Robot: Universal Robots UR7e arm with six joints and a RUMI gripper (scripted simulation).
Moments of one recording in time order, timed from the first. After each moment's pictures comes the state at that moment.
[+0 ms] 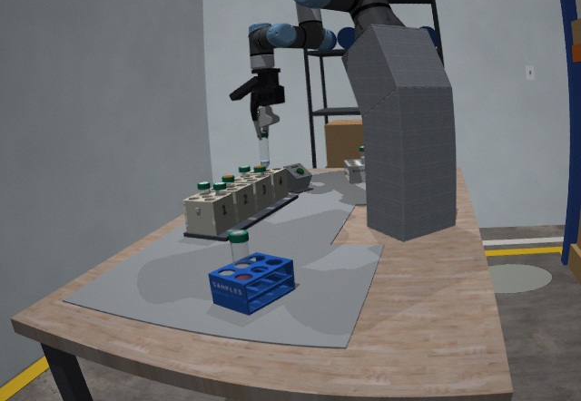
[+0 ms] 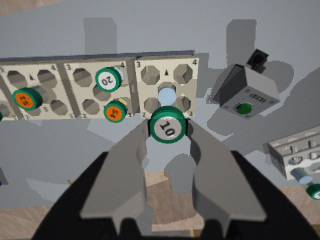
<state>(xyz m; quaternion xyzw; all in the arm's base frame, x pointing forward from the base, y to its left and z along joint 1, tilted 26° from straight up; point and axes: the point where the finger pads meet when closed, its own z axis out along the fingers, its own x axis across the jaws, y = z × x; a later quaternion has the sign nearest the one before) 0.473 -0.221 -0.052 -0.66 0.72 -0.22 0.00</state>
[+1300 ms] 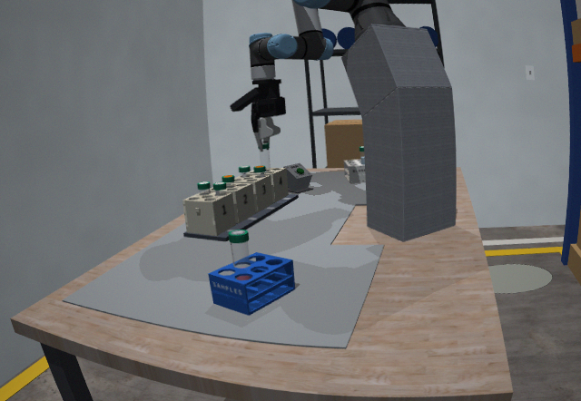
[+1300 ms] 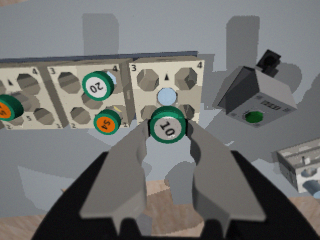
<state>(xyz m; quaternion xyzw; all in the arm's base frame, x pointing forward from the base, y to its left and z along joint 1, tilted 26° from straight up) 0.483 -0.233 -0.084 -0.66 0.72 -0.22 0.00</state>
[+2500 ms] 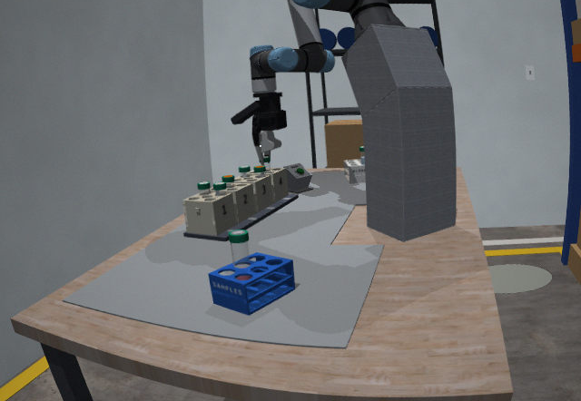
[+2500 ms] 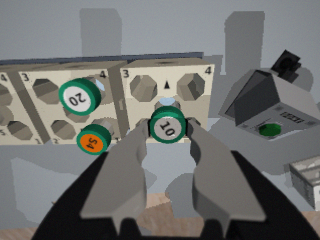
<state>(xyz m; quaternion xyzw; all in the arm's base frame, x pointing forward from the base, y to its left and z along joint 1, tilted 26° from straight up) 0.495 -0.246 -0.122 -0.66 0.72 -0.22 0.00</state>
